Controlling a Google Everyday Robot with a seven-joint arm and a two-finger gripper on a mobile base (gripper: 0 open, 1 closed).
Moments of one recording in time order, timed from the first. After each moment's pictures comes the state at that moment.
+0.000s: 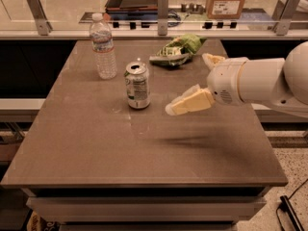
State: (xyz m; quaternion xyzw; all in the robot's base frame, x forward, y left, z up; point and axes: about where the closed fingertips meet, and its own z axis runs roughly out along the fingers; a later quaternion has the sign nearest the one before) arm 0.535 -0.083 0.909 -0.44 0.73 0.14 0.50
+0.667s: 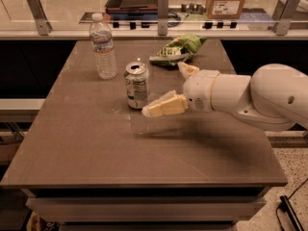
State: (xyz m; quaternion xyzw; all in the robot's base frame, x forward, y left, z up) arm 0.551 -0.027 0.883 -0.42 0.69 0.23 0.54
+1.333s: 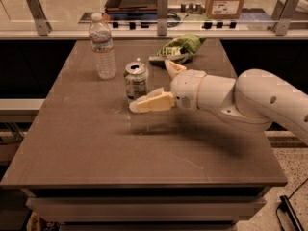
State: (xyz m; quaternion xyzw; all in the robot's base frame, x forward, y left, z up) arm 0.564 0.007 0.886 -0.41 0.66 0.29 0.57
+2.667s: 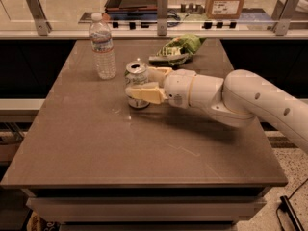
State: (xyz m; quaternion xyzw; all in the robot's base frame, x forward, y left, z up) arm 0.585 0.029 0.876 -0.41 0.63 0.33 0.57
